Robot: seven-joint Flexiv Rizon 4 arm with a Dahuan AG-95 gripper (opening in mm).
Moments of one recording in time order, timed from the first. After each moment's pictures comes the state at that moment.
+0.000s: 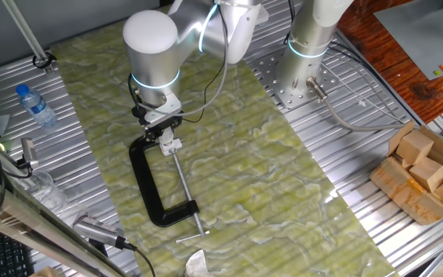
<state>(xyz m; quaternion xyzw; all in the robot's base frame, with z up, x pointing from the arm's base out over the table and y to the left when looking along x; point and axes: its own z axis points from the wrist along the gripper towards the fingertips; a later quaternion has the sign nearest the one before) 0.524 0.052 0.085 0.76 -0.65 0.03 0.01</state>
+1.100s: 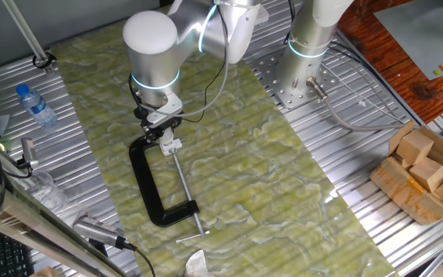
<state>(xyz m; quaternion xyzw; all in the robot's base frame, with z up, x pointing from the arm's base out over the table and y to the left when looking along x) 0.525 0.054 0.084 0.77 -0.64 0.03 0.01</state>
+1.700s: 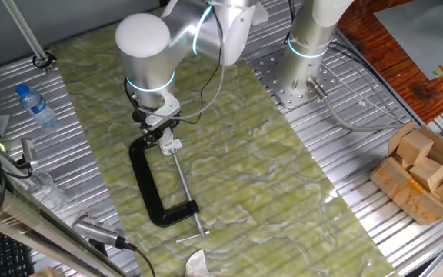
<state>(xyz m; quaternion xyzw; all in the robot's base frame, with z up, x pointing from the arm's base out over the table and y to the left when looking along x) 0.527 0.054 0.085 0.79 -0.61 0.02 0.02</state>
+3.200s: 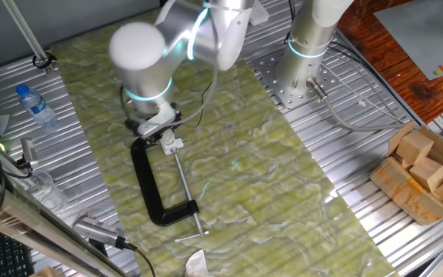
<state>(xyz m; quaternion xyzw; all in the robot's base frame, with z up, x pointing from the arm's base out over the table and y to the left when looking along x) 0.530 0.058 0.083 0.74 -0.67 0.00 0.07</state>
